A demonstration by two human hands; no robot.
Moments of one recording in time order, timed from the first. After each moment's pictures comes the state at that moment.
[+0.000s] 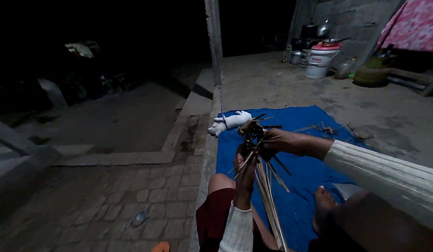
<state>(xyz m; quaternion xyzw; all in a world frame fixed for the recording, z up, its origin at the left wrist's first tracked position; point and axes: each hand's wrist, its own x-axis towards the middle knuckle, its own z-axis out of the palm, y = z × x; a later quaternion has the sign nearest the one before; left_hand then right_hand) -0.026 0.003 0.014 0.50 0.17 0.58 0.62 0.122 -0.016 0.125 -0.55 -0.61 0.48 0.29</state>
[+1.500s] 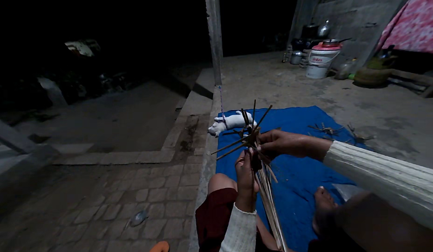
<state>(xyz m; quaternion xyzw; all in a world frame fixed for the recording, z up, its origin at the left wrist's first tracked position) -0.020 -0.006 0.023 0.35 0.23 0.55 0.72 0.122 -0.014 0.121 -0.56 -0.57 0.53 0.27</state>
